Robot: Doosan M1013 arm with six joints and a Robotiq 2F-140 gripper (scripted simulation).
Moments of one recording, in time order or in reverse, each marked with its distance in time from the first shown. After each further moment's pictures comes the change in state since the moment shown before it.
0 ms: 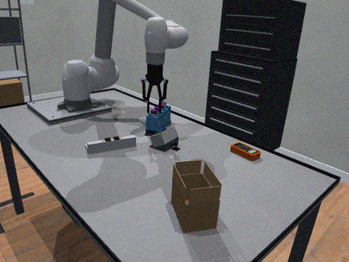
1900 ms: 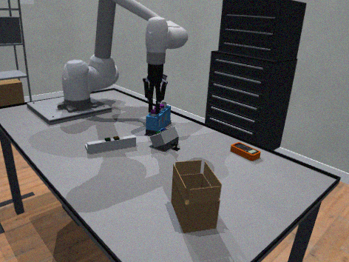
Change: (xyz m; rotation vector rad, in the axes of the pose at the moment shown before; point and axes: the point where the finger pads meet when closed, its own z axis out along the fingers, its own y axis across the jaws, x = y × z) arm 0.000 0.000 0.000 0.007 -0.016 0.709
